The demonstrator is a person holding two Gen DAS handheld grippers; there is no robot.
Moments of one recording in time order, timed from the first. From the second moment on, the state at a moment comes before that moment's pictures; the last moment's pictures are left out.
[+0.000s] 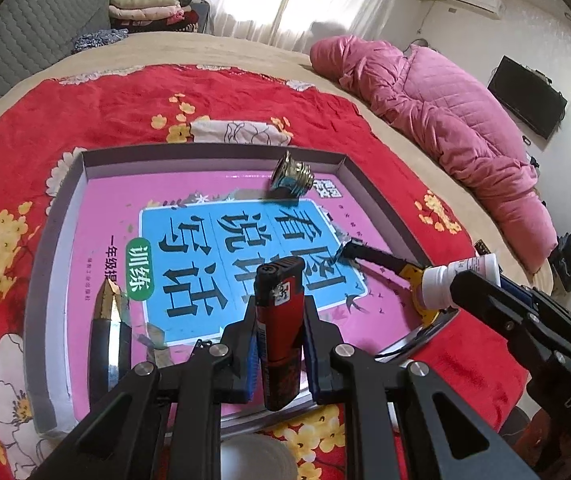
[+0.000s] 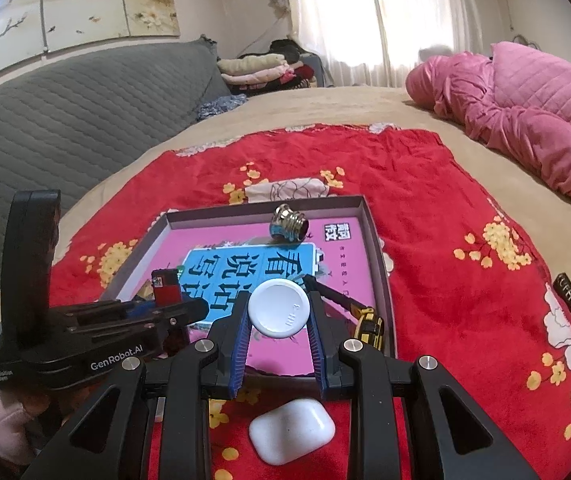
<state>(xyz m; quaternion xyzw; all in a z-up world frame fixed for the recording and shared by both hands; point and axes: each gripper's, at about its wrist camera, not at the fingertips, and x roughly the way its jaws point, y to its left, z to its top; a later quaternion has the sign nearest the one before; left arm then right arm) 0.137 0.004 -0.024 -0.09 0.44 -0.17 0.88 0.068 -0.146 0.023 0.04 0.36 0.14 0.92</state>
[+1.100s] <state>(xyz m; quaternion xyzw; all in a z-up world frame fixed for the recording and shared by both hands) 0.146 0.028 -0.043 -0.10 0.46 -0.14 0.87 0.091 -0.130 -0.020 -0.01 0.44 0.10 0.89</state>
